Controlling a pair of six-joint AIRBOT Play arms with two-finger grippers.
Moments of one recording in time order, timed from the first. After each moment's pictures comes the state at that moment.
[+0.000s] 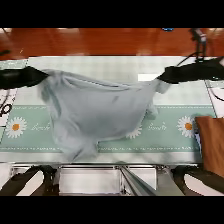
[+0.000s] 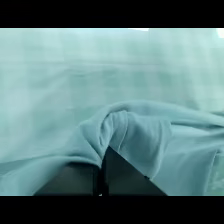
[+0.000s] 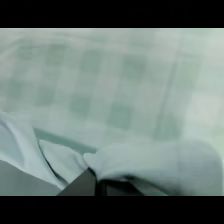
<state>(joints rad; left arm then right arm) 0.18 -1.00 1.03 0.82 -1.04 -1.20 0.02 -1.25 1.24 -1.00 1.07 1.36</state>
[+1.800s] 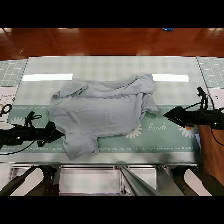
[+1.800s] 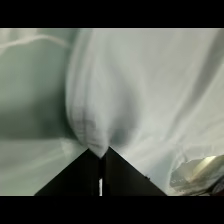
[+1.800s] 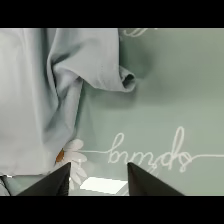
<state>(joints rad) 0.47 -1.06 0.34 0.92 -1.12 -1.36 -0.35 -0.95 0.57 -0.85 1.14 1.28</state>
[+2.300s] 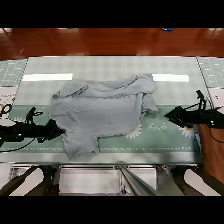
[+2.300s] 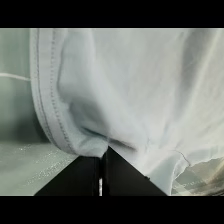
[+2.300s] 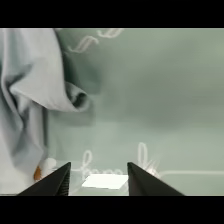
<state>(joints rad) 0.43 -1.08 0.37 0.92 -1.09 -1.32 -0.38 -1.10 0.58 -0.84 1.08 1.26</state>
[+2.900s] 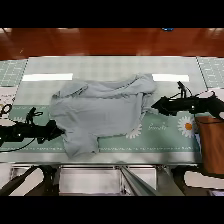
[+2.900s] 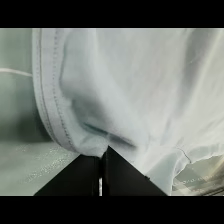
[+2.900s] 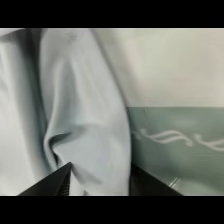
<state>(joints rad) 0.42 -1.08 0.38 0.91 -1.11 -1.31 -0.18 -1.47 0.79 -0.69 1.00 1.16</state>
